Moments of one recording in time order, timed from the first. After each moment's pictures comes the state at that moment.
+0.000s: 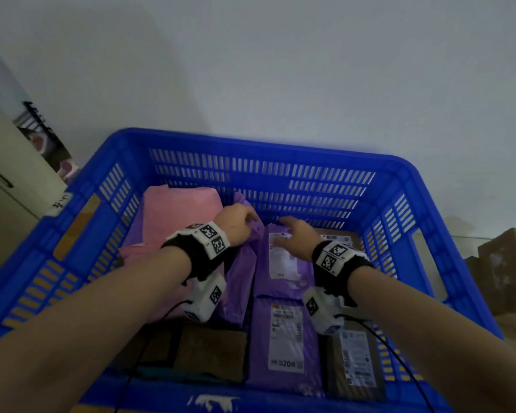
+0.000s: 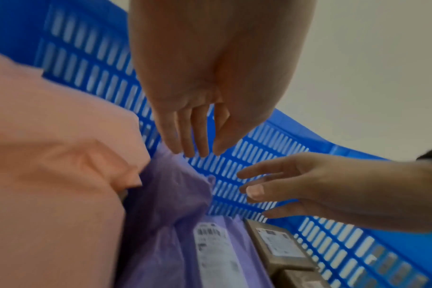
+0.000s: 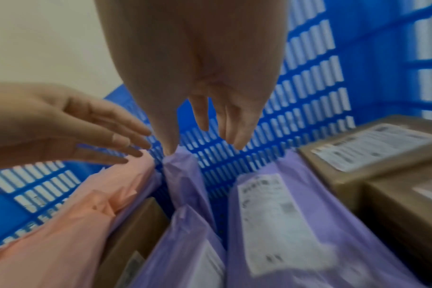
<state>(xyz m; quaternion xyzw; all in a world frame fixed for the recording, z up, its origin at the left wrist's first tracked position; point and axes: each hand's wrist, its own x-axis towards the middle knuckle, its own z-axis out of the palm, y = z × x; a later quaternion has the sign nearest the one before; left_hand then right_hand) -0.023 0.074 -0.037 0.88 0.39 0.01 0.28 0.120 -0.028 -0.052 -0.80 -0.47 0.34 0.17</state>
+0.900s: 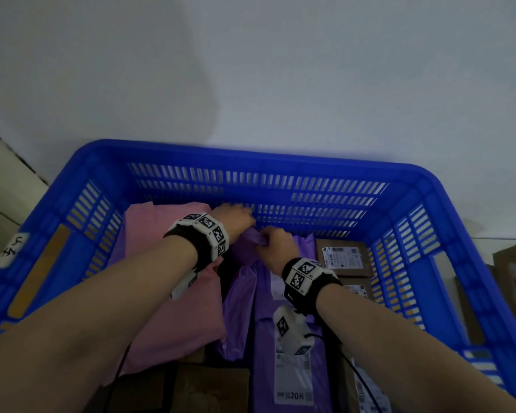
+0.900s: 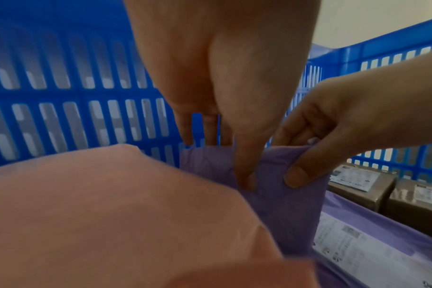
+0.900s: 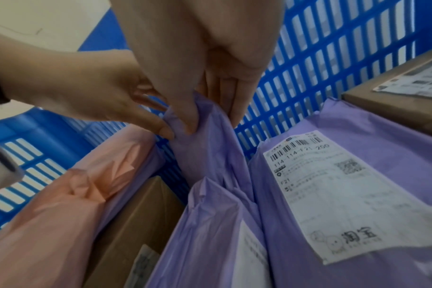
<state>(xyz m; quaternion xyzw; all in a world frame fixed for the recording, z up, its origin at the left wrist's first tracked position) 0.014 0.147 -0.054 0.96 0.18 -0.21 -0.03 0.099 0.032 -0.091 -0.82 -0.44 0.28 0.24</state>
